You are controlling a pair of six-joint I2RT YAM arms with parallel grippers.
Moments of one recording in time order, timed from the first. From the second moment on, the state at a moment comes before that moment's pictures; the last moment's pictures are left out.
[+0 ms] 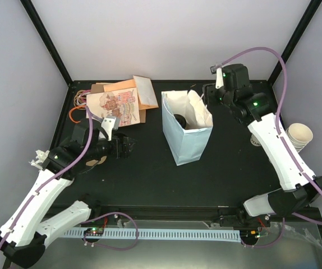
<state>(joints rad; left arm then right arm) -0.51 0.82 1.06 -0.89 0.17 -0.39 0.44 1.41 1.65 -0.82 0.16 0.09</state>
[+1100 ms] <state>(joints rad) -0.49 0.92 1.22 -1.20 -0.31 -0.59 0.44 0.68 0.97 -0.81 -0.20 0.27</state>
